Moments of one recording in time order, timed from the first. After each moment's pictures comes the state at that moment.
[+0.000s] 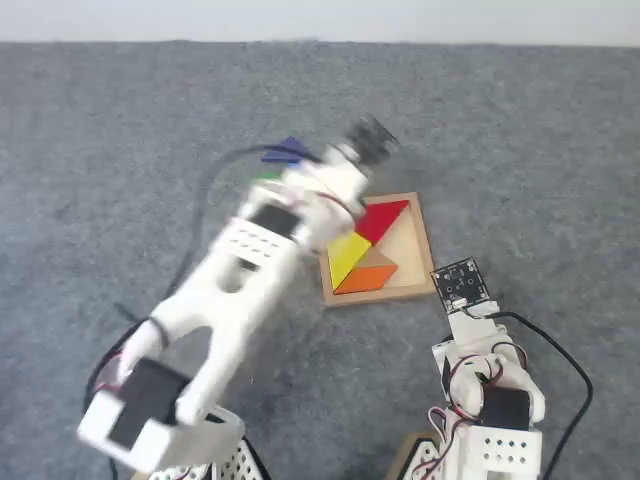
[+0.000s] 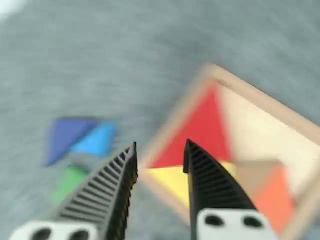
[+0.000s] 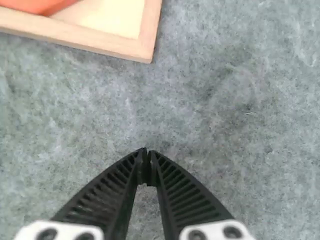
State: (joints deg) left arm 17.9 -5.3 31.9 34.2 -13.2; right arm 1.9 -103.0 95.5 75.3 24.2
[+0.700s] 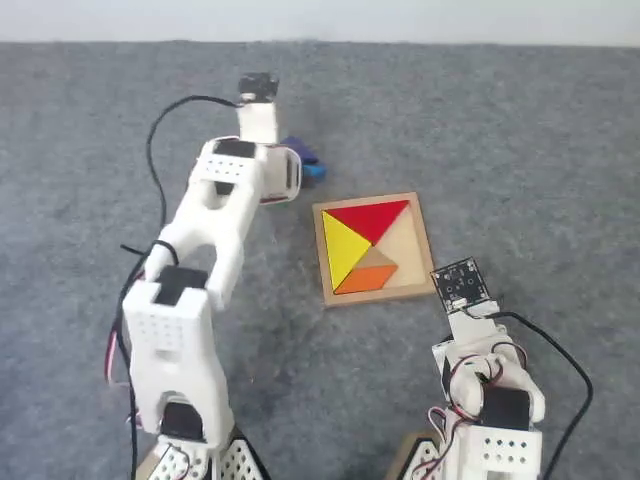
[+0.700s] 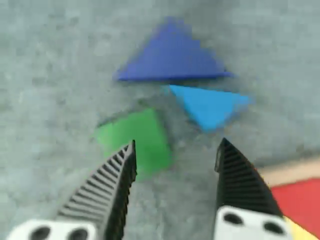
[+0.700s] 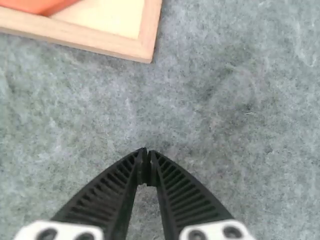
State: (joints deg) left arm 1.3 32.0 -6.1 56.0 13.7; right arm 1.9 -103.0 95.5 75.3 24.2
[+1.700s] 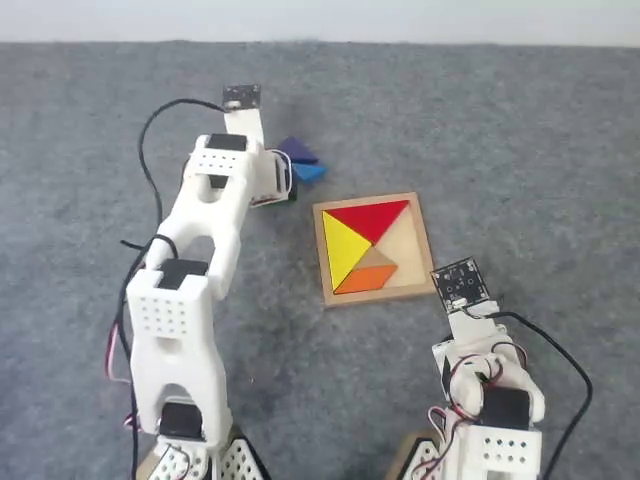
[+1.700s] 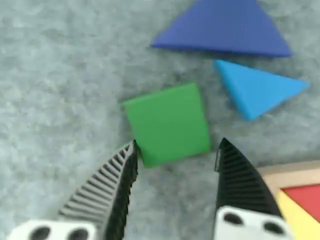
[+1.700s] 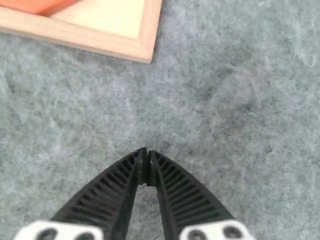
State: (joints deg) left arm -0.3 37.9 -12.2 64.9 16.5; right arm 1.9 -103.0 95.5 75.3 24.2
